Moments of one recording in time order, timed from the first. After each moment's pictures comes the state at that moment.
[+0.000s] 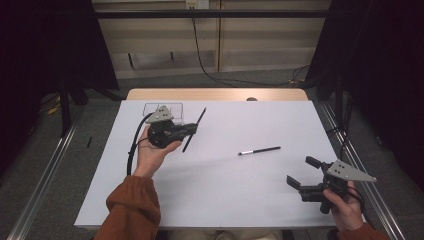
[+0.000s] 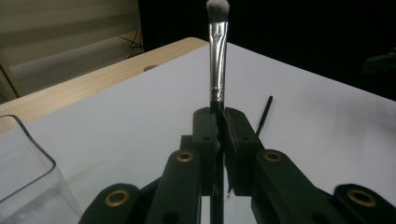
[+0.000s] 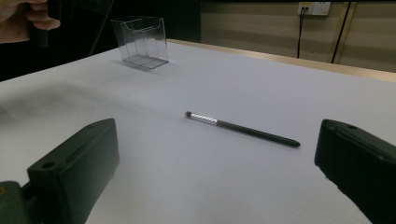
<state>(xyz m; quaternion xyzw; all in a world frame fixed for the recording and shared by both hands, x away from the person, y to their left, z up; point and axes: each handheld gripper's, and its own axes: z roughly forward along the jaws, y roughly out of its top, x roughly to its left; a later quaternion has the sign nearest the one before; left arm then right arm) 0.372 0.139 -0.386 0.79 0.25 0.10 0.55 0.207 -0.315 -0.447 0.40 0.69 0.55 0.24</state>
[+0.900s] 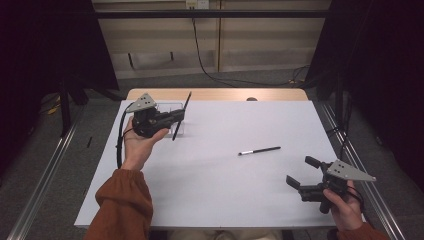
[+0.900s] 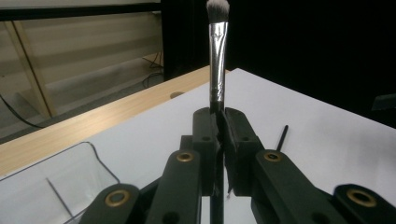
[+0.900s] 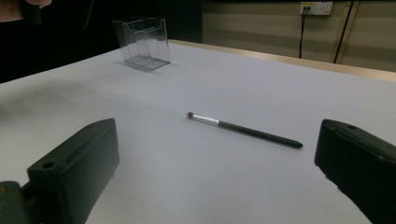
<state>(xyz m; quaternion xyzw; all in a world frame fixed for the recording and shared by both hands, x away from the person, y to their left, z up) 0.381 0.169 -0.355 0.76 0.28 0.13 0.57 0.208 -0.314 -0.447 0.40 0.69 0.56 0.24</state>
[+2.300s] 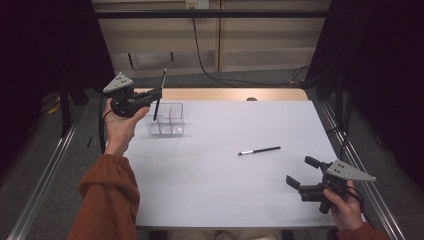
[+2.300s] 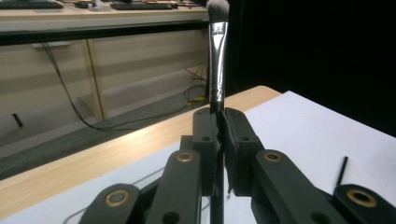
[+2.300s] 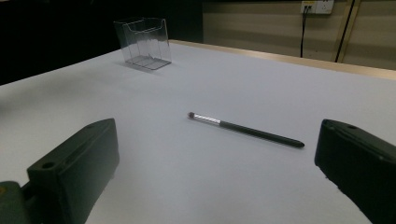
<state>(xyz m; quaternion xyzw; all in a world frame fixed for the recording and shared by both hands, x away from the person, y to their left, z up) 0.419 0.214 -0.325 0.73 0.34 0.20 0.56 0.208 -0.315 -0.447 0.40 0.69 0.56 0.23</state>
